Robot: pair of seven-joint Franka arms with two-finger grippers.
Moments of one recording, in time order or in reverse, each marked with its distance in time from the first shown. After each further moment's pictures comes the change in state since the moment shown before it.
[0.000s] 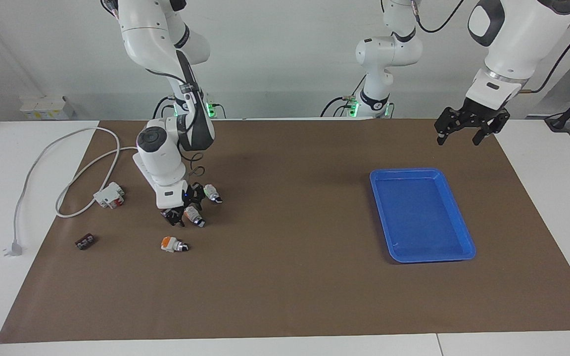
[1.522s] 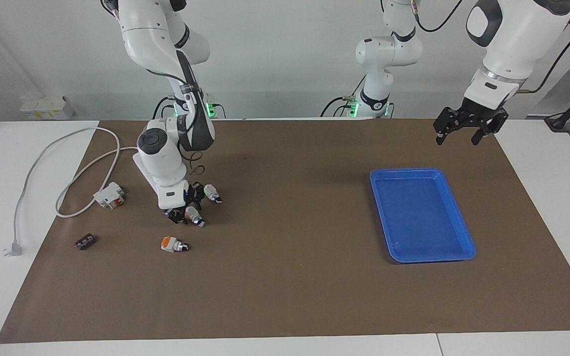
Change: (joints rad) left arm 0.000 -0.015 0.000 -0.028 0.000 0.017 0.002; right arm -0.002 0.000 -0.001 0.000 0.005 -0.035 -0.025
